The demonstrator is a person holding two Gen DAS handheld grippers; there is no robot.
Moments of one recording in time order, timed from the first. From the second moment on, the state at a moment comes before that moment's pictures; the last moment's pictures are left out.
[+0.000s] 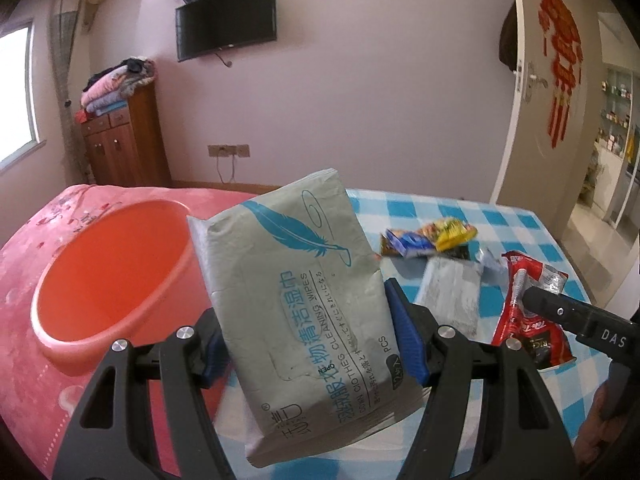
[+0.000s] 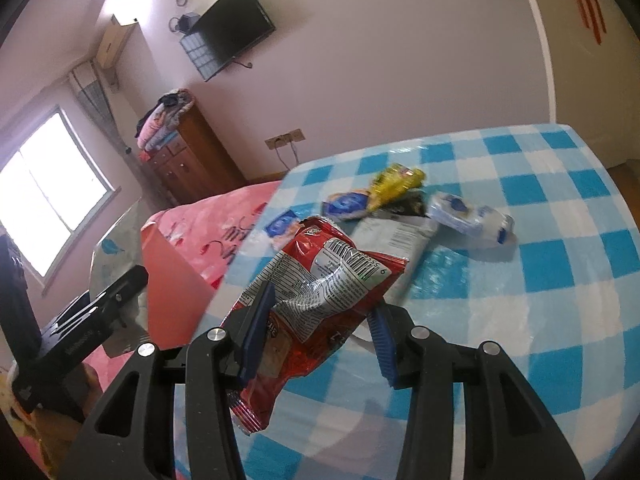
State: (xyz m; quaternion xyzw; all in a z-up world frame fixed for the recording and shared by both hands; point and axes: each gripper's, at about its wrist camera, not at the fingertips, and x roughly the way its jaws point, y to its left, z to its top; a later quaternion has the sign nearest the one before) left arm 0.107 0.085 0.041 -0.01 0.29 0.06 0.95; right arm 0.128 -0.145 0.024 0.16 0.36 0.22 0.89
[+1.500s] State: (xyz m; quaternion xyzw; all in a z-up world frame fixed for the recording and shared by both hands) left arm 0.091 0.283 0.035 -0.14 0.27 0.22 0.93; right arm 0.174 0.097 0.109 0.08 0.32 0.40 0.86
